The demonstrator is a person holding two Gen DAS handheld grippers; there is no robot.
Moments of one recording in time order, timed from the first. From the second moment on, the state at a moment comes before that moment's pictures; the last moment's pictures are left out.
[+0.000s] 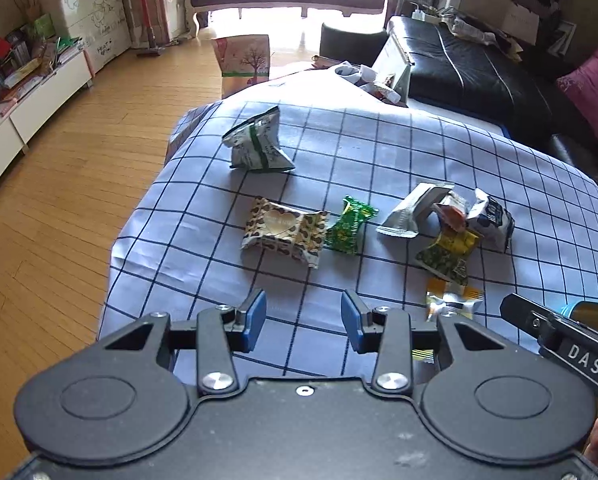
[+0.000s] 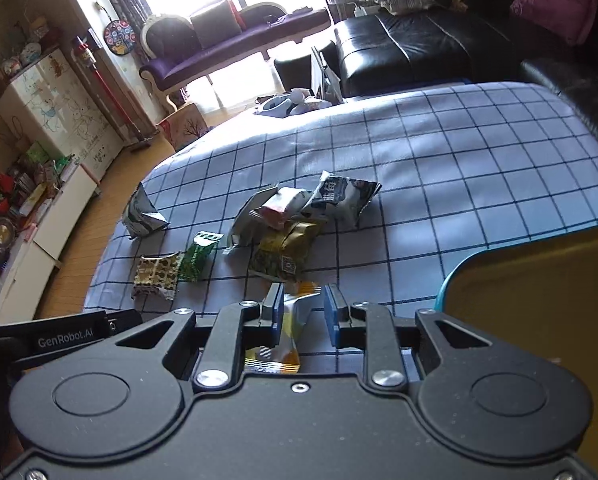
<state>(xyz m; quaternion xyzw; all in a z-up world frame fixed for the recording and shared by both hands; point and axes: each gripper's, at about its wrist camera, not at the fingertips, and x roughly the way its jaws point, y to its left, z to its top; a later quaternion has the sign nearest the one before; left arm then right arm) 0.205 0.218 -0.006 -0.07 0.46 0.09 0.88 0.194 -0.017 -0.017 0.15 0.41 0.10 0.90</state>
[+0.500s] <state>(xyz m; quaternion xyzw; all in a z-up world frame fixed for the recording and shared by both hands) 0.207 0.259 -0.017 -0.12 0.47 0.14 0.86 0.199 -0.006 -0.029 0.16 0.43 0.10 0.88</state>
